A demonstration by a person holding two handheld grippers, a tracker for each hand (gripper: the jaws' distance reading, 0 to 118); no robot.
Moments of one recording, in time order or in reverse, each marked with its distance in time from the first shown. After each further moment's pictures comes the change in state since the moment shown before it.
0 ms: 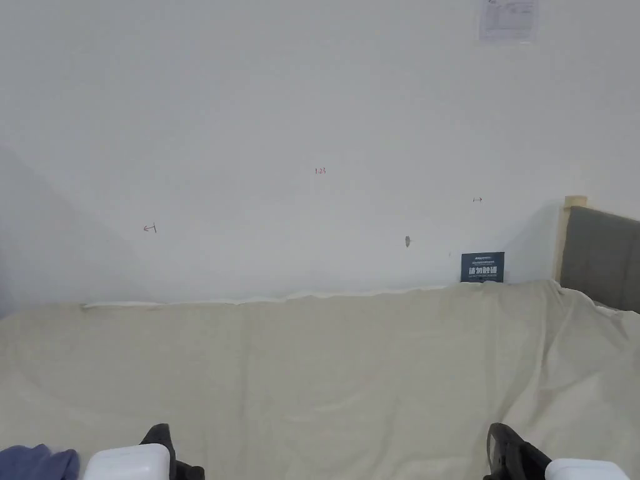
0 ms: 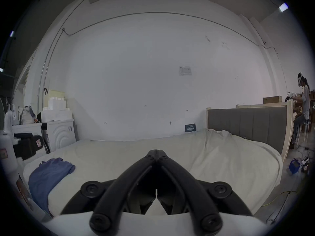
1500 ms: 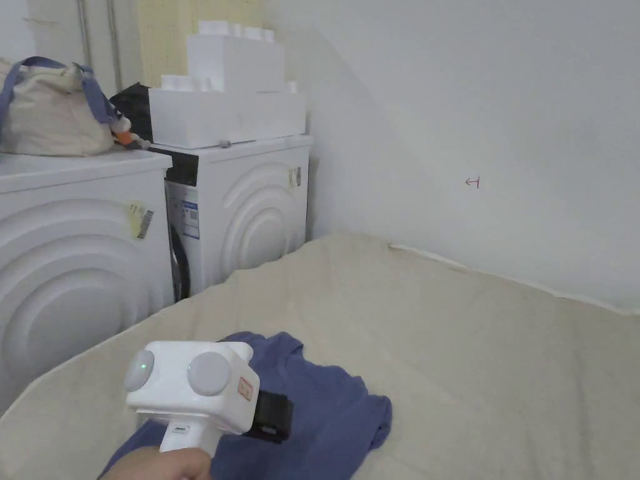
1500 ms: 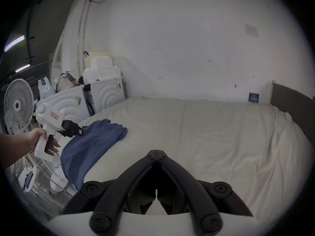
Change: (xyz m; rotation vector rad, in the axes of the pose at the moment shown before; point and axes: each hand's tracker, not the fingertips) left arm -0.365 -0.084 -0.270 -0.966 0.118 0.306; right arm -0.191 -0.041 -0.109 -0.460 0.470 0.060
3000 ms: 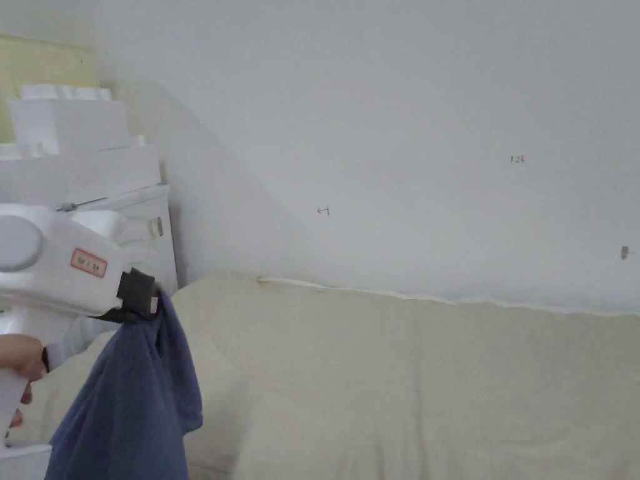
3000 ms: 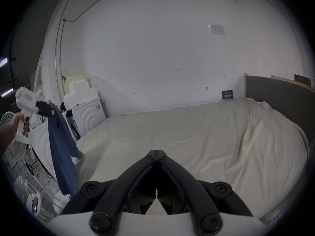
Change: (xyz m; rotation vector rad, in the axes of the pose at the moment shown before) left arm 0.137 0.052 0.264 0.412 -0.139 -0.345; right arm 0.078 0.041 0.101 0.144 -0.154 -0.159
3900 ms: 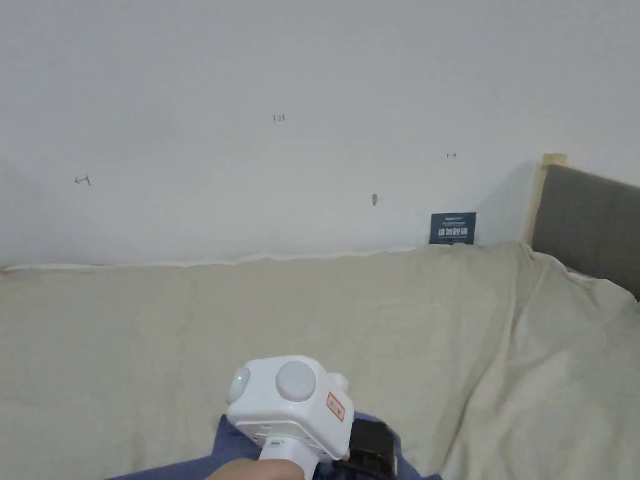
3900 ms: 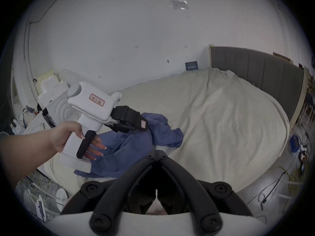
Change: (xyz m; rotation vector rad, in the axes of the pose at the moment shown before) left arm 0.477 -0.172 -0.265 -0.693 -0.616 -0.214; right arm 0.161 -0.028 0.060 -0.255 -0.217 -0.142
